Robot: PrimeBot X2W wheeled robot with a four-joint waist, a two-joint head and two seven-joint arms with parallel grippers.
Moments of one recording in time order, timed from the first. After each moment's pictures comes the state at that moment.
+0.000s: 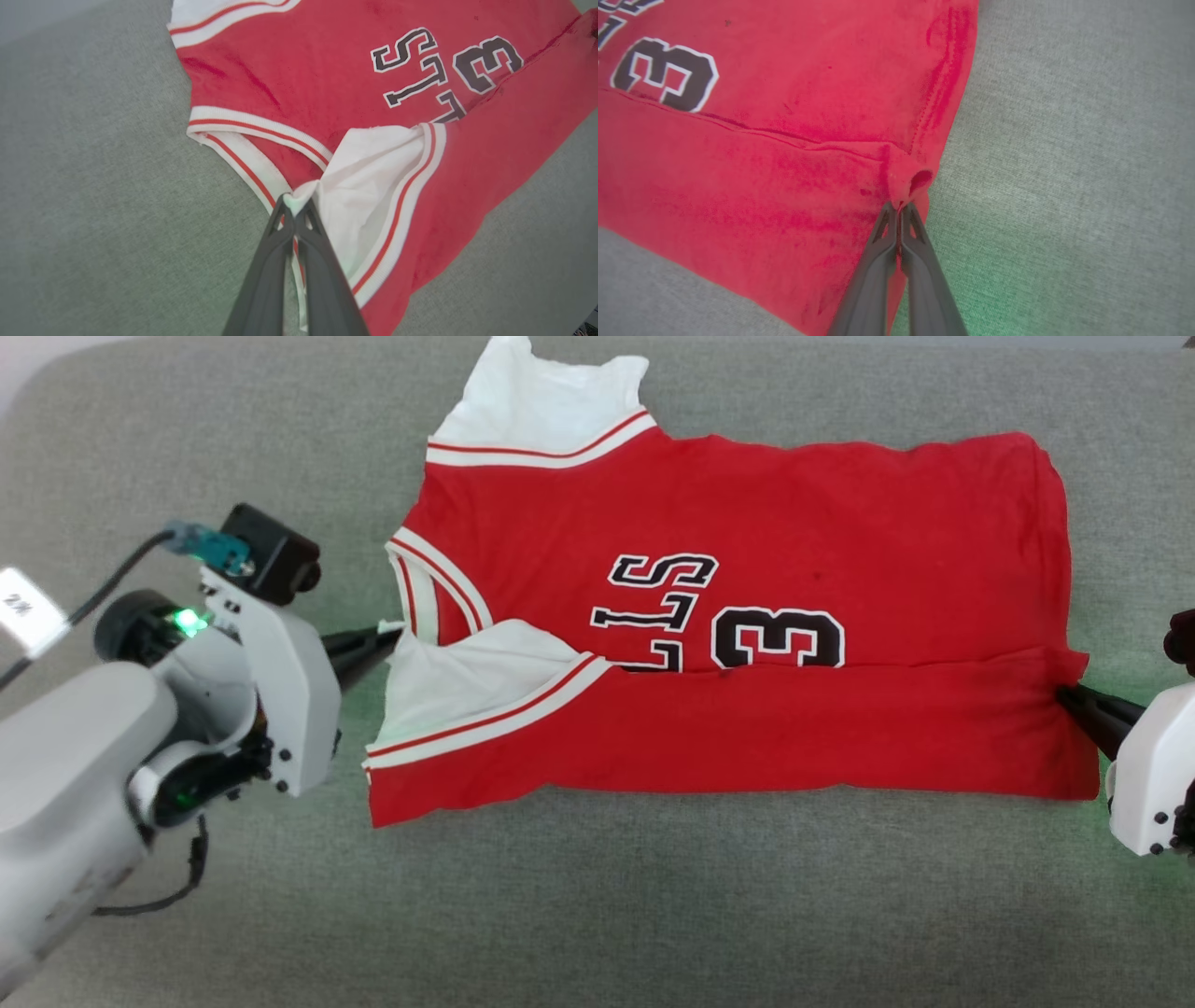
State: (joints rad) left arm -1.05 0.88 -1.17 0.23 -1.19 -0.10 0.26; right arm -0.42 -0.61 0.24 0.13 0.65 0.13 0.57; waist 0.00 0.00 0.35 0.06
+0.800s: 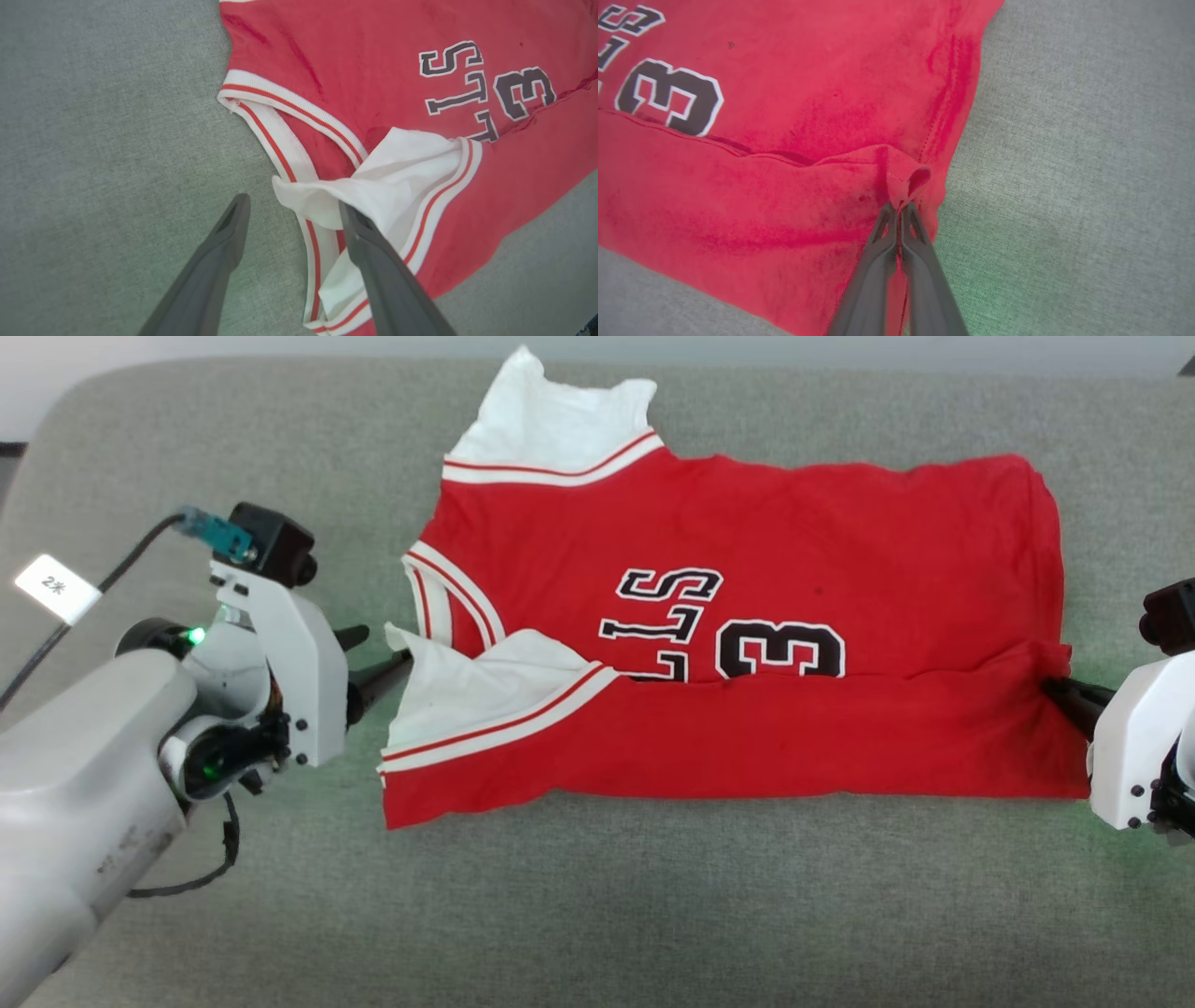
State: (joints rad) left arm -1.07 0.74 -1.20 0.50 -1.35 -0.13 0.30; right arm -0.51 -0.59 0.30 0.25 0.65 0.13 0.59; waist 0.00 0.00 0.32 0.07
